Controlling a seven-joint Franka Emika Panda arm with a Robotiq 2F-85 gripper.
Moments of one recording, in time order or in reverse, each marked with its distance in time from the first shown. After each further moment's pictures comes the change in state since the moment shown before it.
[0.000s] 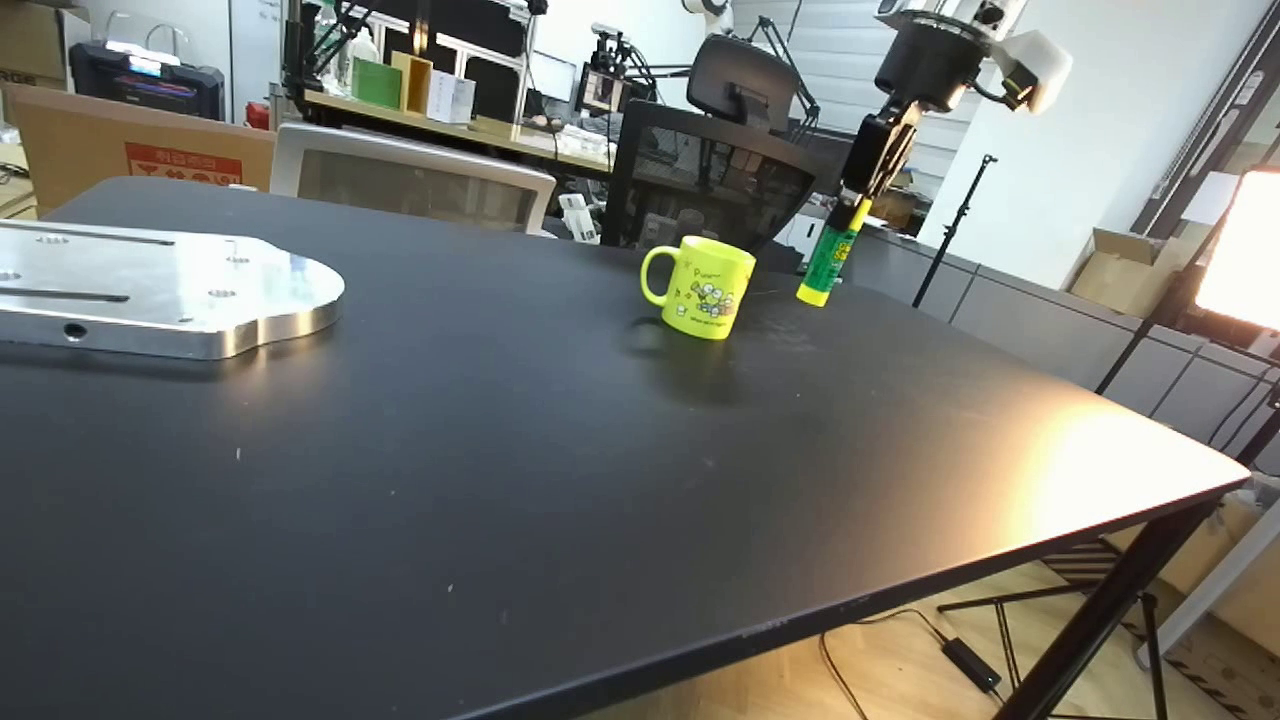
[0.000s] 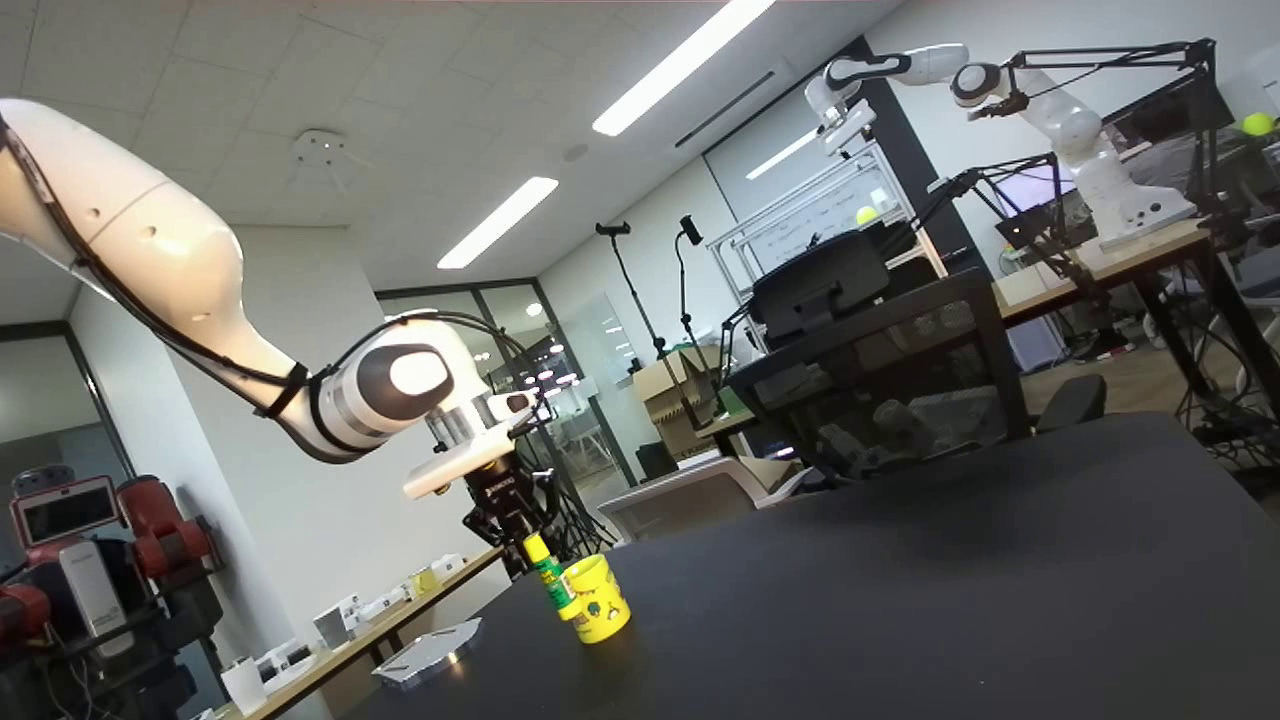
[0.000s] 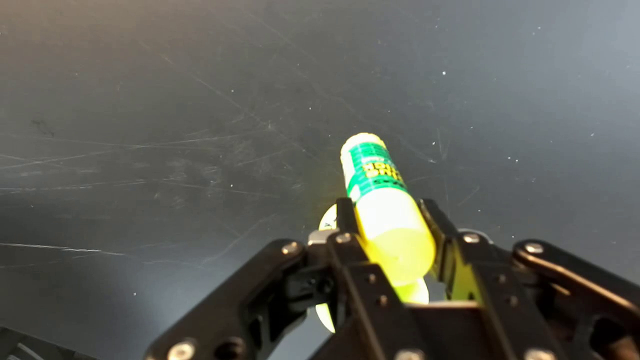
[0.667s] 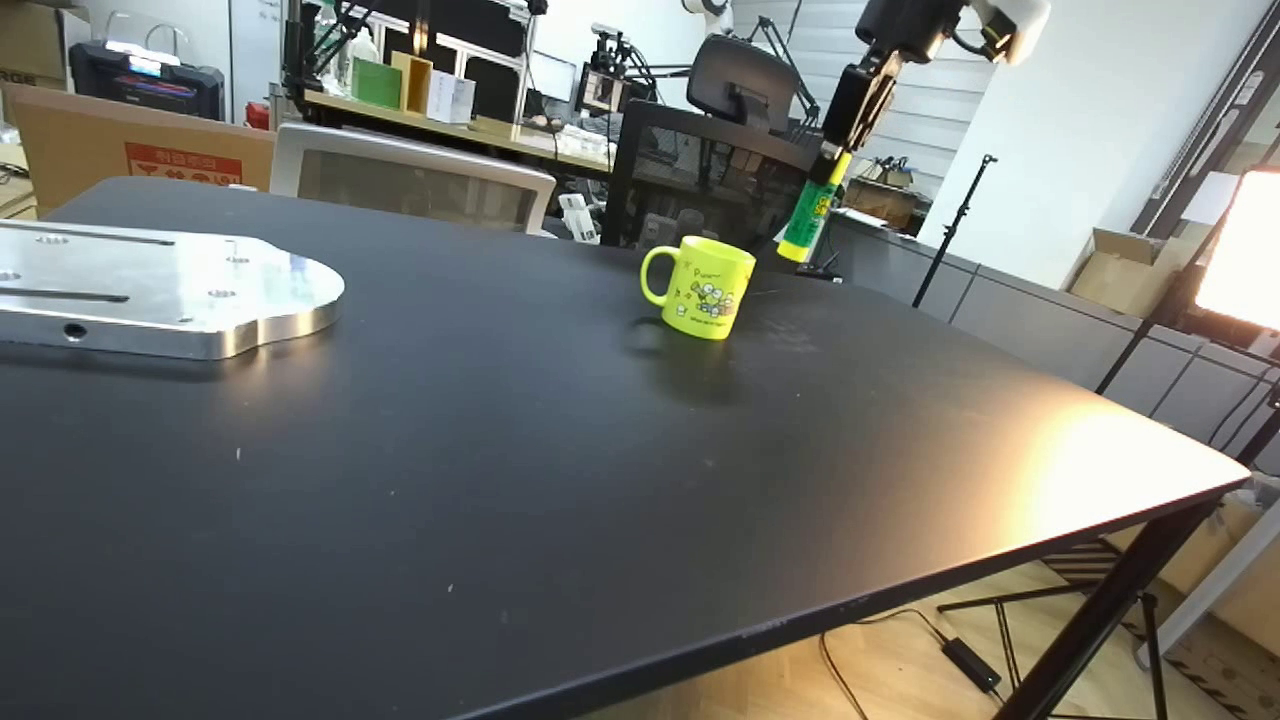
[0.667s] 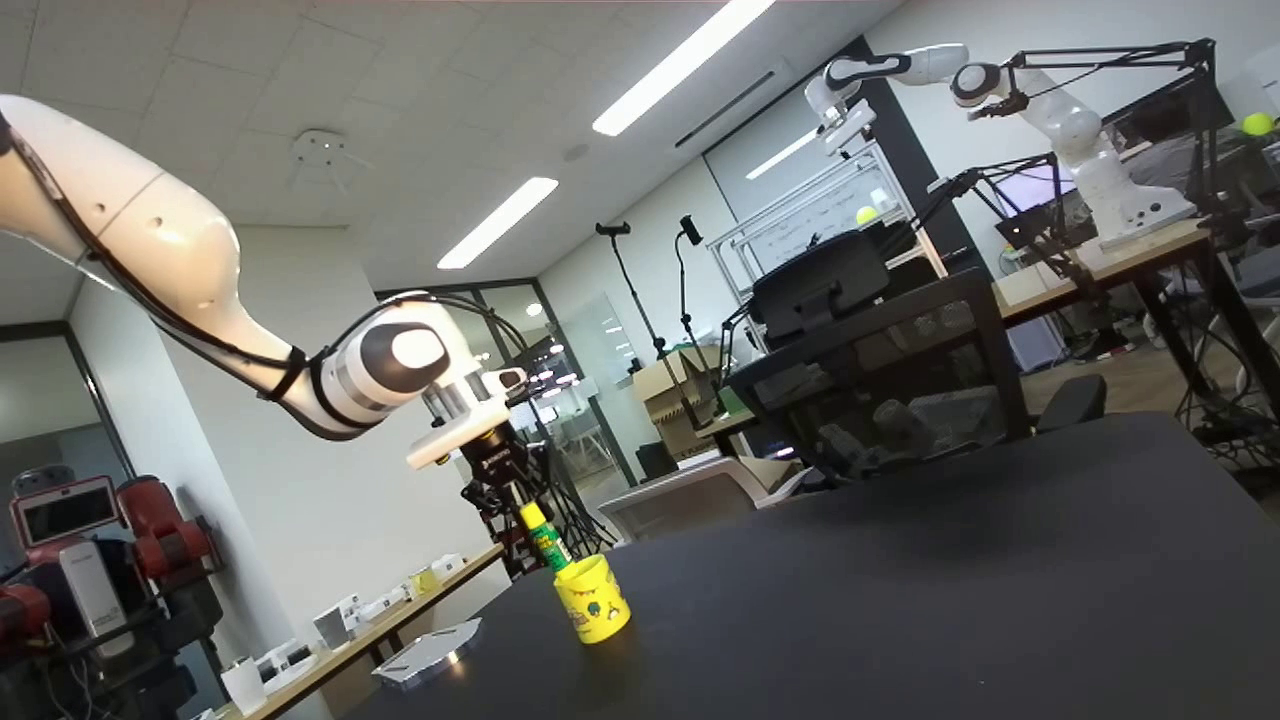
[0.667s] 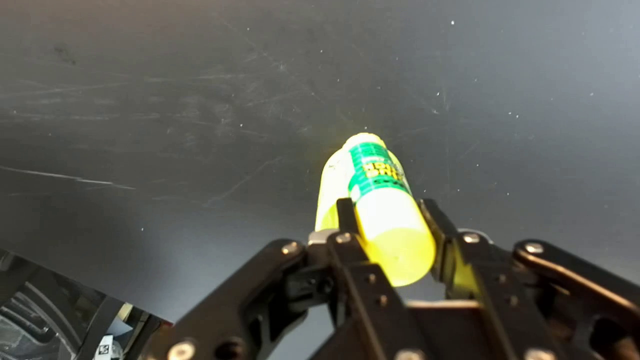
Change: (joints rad) arm 0.027 0.005 0.002 0.107 -0.038 -0.067 -0.001
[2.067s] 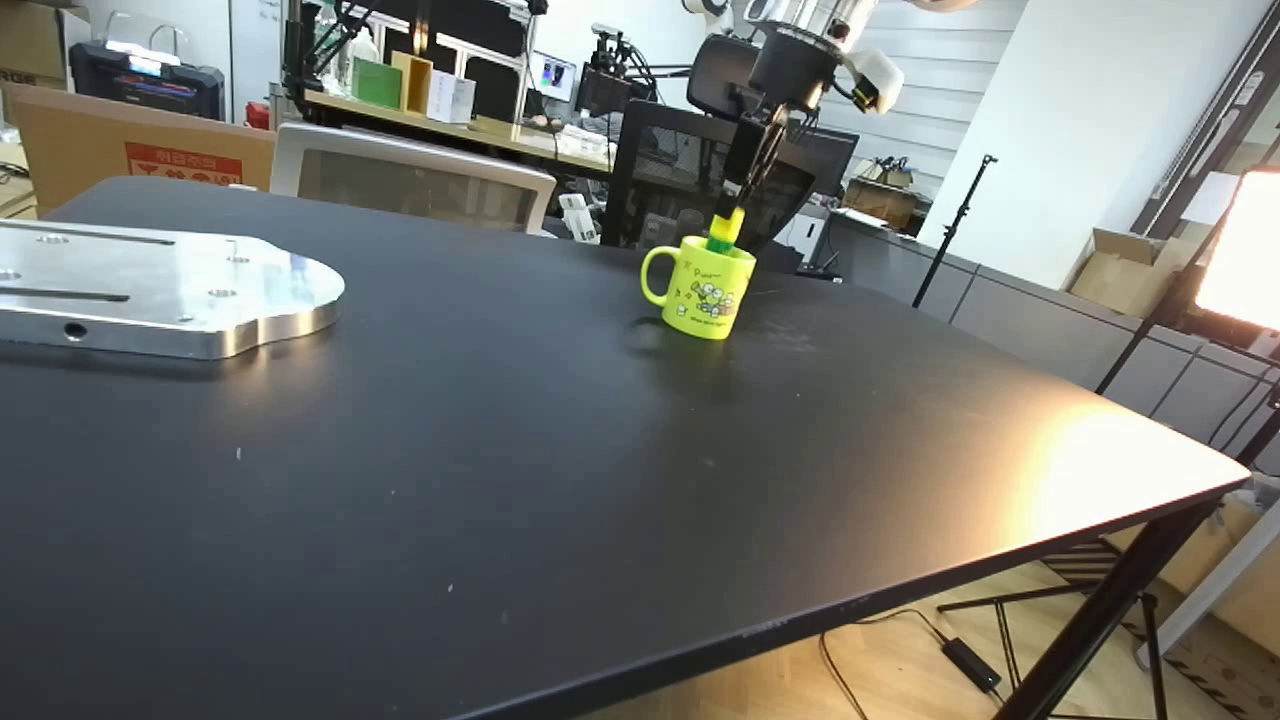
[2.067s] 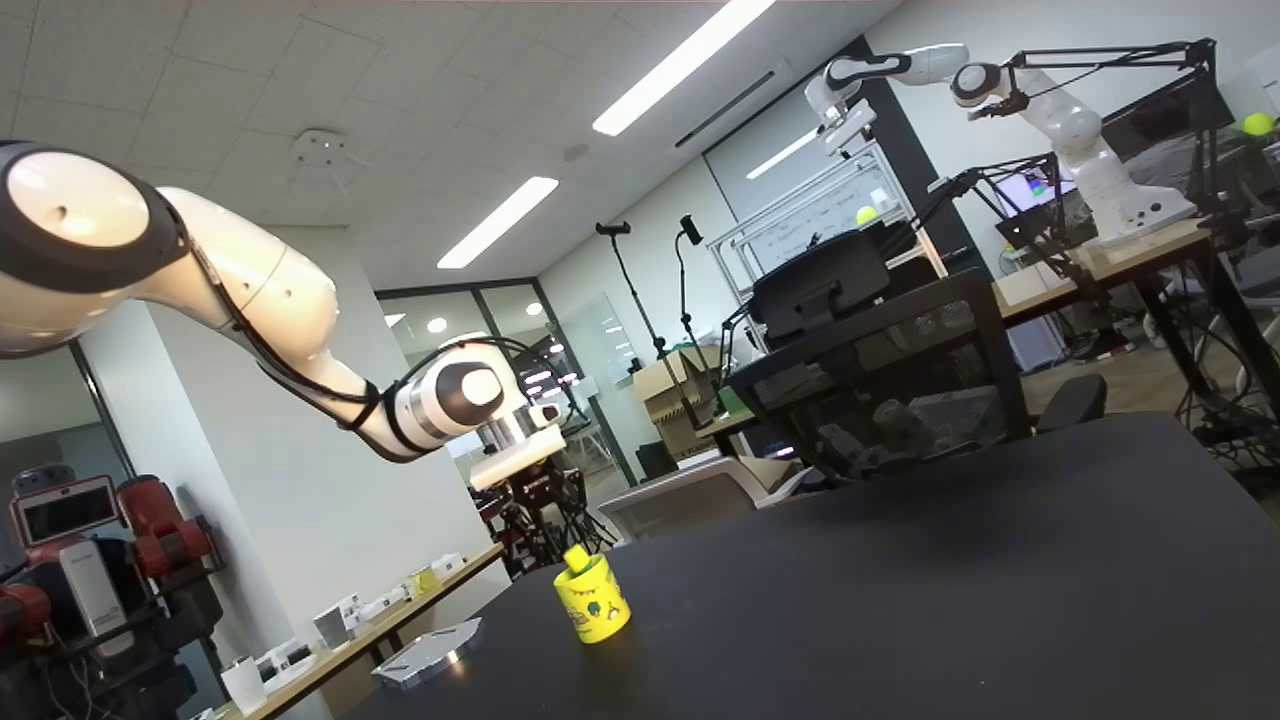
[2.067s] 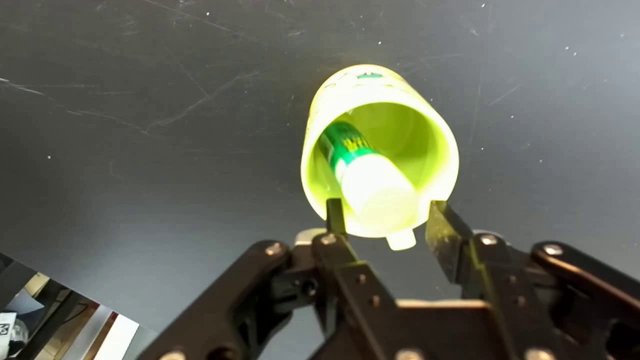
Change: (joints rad) arm 0.023 0.334 0.035 0.374 -0.012 -0.077 -0.113
